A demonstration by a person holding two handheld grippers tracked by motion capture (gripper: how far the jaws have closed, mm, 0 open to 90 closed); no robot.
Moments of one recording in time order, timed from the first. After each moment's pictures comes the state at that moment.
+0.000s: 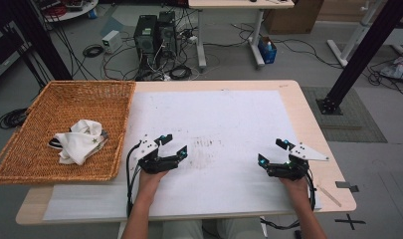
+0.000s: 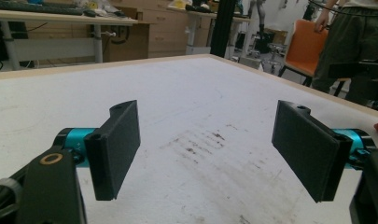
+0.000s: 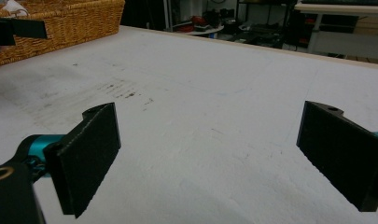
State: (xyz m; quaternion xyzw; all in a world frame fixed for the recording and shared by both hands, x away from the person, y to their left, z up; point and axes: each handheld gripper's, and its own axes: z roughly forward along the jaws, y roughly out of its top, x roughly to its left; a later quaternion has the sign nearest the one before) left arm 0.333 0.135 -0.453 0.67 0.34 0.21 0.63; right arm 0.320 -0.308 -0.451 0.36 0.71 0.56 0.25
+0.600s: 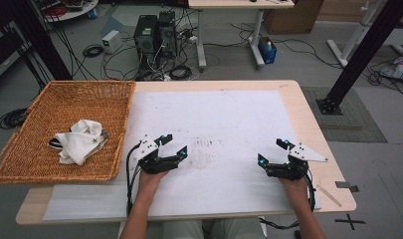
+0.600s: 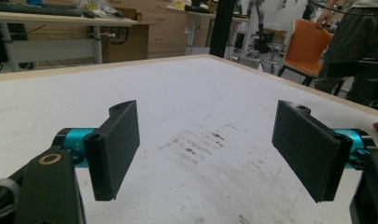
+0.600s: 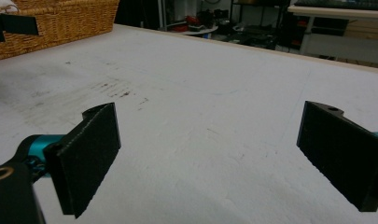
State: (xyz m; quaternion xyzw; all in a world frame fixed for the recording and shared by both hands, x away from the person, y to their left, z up) left arm 0.332 0.135 -0.453 0.67 0.33 0.21 0.63; right arm 0.318 -0.305 -0.451 0.36 0.71 0.55 0.26
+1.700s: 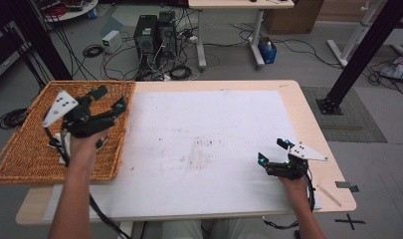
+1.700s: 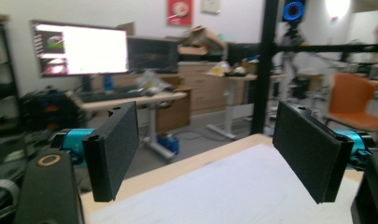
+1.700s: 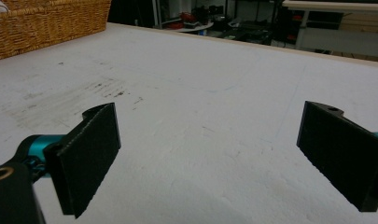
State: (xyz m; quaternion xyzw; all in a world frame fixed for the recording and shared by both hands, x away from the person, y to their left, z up) left arm 0.333 0.279 -0.300 0.59 0.34 0.34 0.65; right arm 0.320 -0.305 -0.450 0.37 0.71 0.54 0.26
